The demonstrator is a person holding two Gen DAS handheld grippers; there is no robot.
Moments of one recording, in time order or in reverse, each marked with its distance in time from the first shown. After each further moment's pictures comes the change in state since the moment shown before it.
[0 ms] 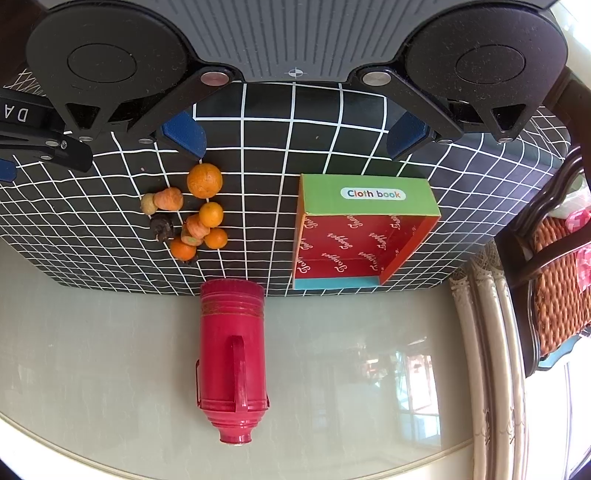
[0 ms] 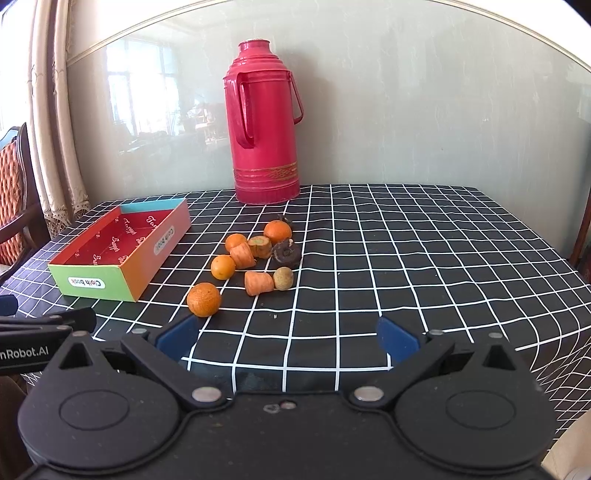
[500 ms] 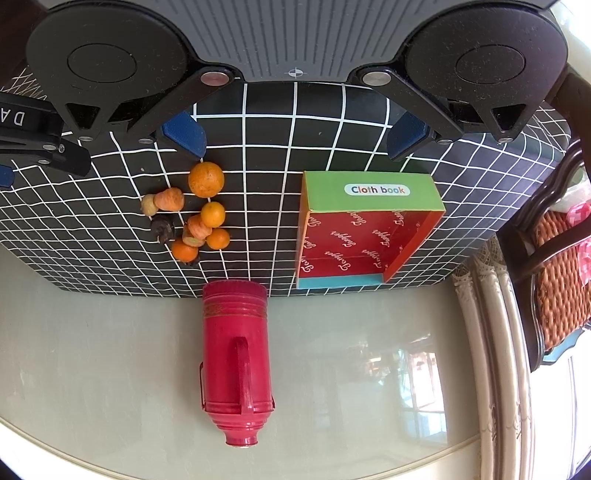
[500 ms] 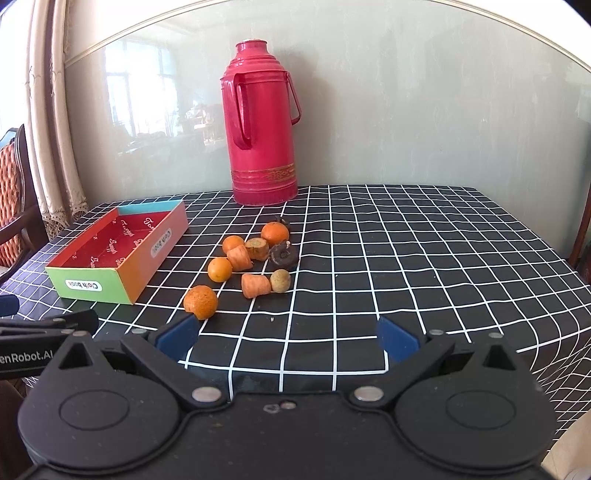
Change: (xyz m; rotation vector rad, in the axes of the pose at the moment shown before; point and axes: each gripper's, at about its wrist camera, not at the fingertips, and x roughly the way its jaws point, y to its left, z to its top) left arm 0.007 -0.006 0.002 0.027 -0.001 0.003; right arm 0.001 -0.003 -0.001 0.005 0.001 -0.007
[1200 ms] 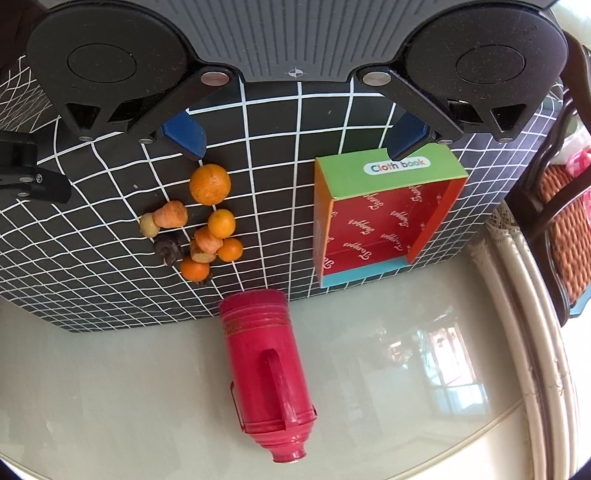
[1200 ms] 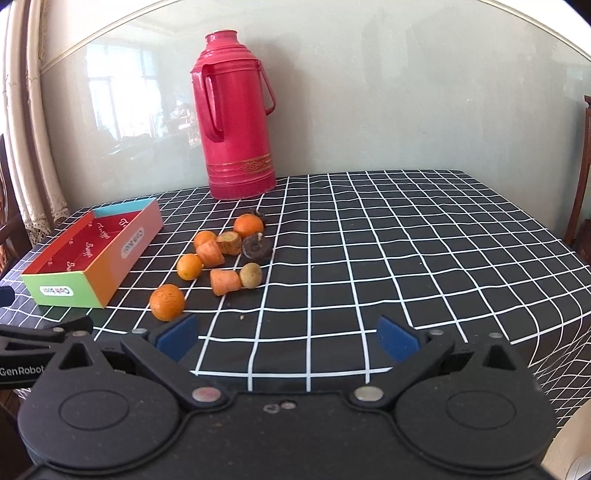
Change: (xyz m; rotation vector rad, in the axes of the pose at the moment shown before) left arm 0.029 -0.031 0.005 0.182 -0.003 0.014; right arm 0.023 -0.022 -0.004 0.047 0.010 -0.041
